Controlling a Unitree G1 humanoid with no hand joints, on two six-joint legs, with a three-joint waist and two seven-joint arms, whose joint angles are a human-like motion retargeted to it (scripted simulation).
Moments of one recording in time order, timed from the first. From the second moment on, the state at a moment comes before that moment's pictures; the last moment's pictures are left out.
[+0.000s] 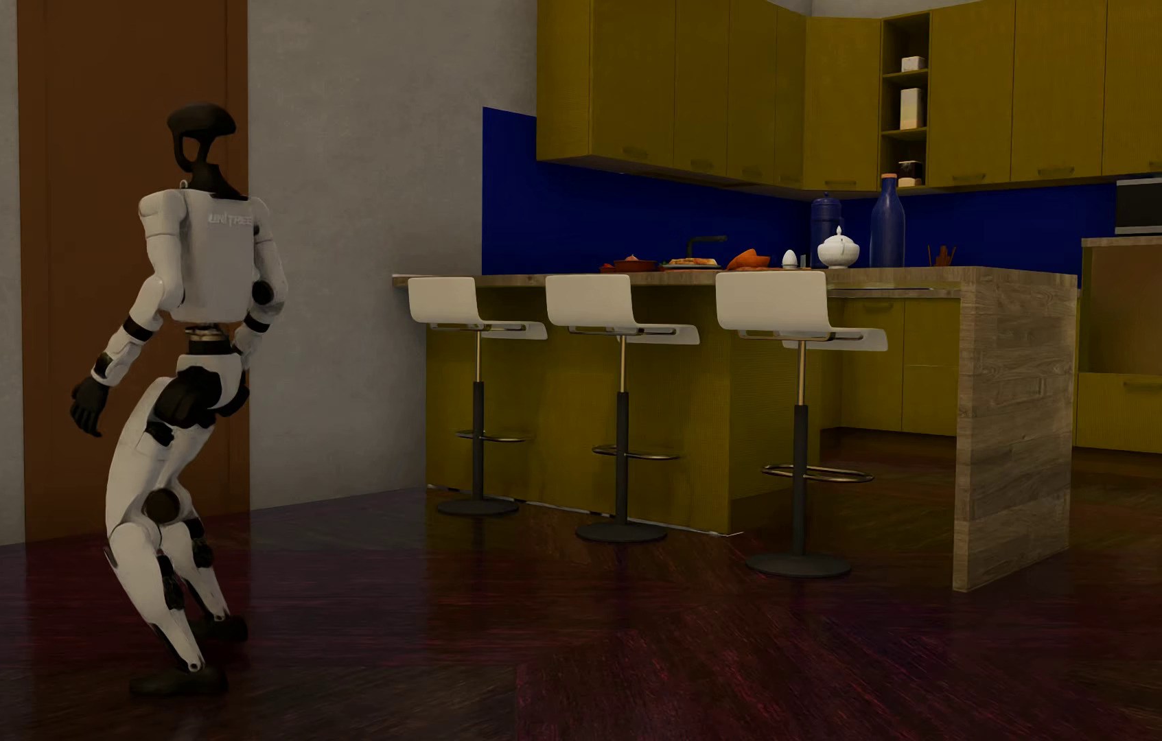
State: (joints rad) body -0.31 -0.52 -0.24 0.15 -0.05 -0.03 0.05 -0.02 -0.01 0.81 0.96 0.25 0.28 -0.50 -0.47 0.23 -0.17 -0.10 0.12 -0.04 0.05 0.66 0.61 -0.03 0.03 0.08 0.05 -0.05 -0.15
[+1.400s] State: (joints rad) body -0.47 -0.53 -0.15 0.08 0.01 0.01 -0.06 0.07 0.03 1.02 0.74 0.25 0.25 -0.37 -0.22 0.19 -0.18 0.13 0.05 -0.07 0.05 0.64 0.68 -0.03 -0.01 0.02 -0.01 -0.03 -0.17
